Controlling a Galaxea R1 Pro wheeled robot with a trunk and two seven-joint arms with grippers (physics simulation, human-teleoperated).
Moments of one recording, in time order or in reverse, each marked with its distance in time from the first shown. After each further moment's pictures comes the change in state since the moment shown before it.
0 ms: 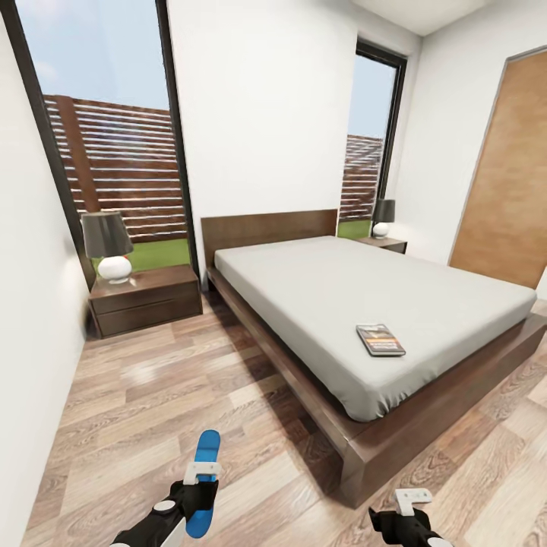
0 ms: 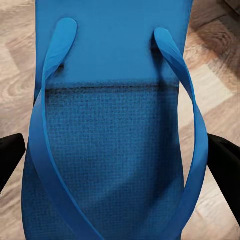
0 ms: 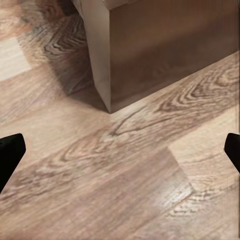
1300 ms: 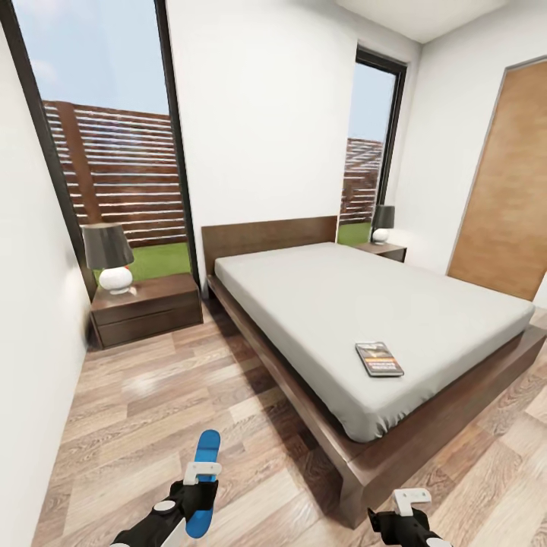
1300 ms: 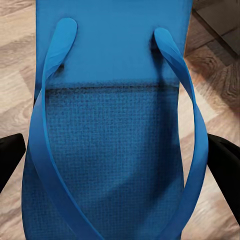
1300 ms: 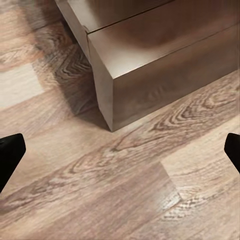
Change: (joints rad) left arm 0.000 0.000 0.000 0.000 -0.006 -0.001 0.001; right arm 0.000 0.001 0.008 0.002 0.003 -0.002 0.002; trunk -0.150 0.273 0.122
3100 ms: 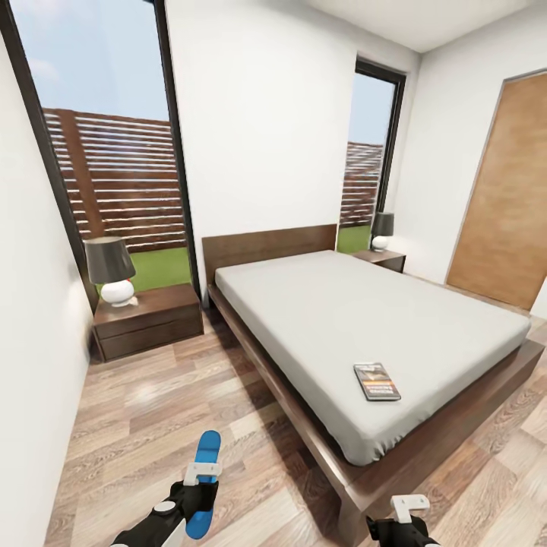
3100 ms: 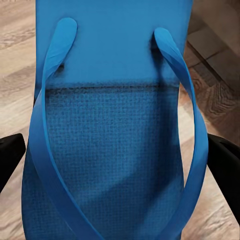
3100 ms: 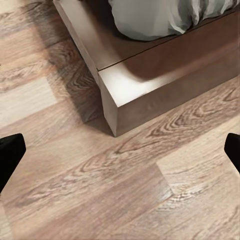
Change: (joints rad) left arm 0.002 0.000 -0.004 0.000 -0.003 0.001 -0.001; right arm 0.000 0.007 0.005 0.032 0.001 -0.002 0.002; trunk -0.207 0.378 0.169
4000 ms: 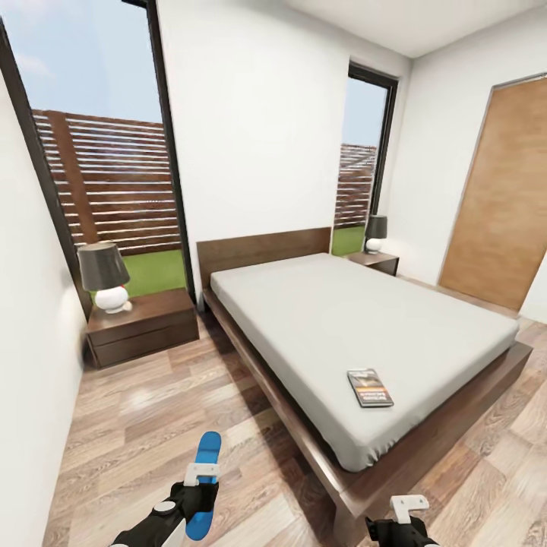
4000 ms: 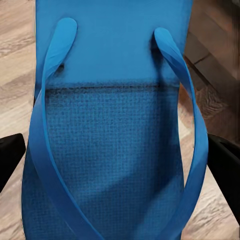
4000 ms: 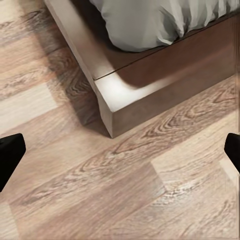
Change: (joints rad) left arm 0.000 0.000 0.000 0.000 0.000 0.009 -0.006; right arm 0.000 0.002 0.003 0.002 0.000 0.000 0.001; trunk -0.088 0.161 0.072
